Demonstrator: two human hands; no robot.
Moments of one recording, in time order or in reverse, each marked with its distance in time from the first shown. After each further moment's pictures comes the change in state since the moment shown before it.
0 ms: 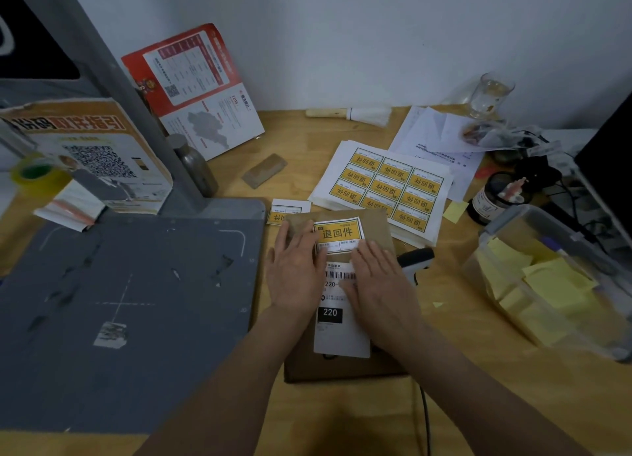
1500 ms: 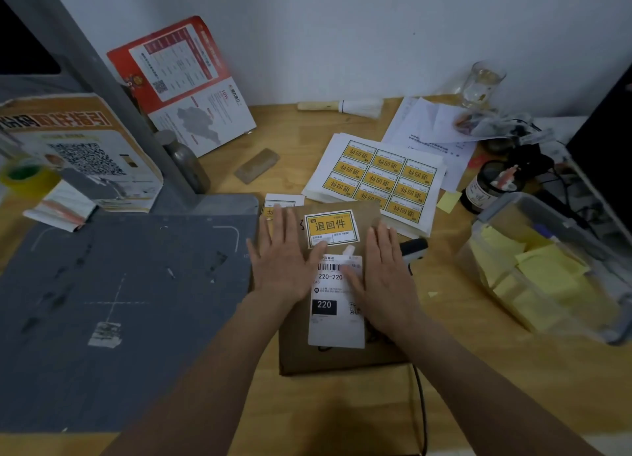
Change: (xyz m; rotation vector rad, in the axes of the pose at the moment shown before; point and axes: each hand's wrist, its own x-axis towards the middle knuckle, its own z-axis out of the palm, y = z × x) left_hand 0.010 -0.013 0.002 0.178 -0.186 -0.048; right_hand 0.002 0.014 0.016 0.255 0.041 0.172
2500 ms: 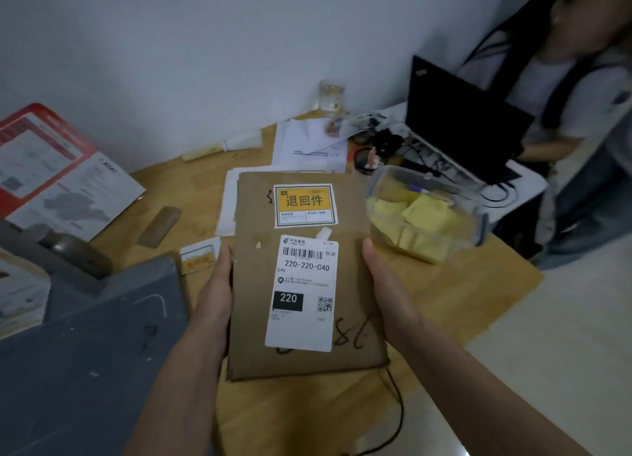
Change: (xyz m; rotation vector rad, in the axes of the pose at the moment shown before) left_hand -0.060 0.037 -0.074 -1.258 -0.392 -0.273; right_hand -0.095 0.013 -0.068 1.521 0.223 0.605
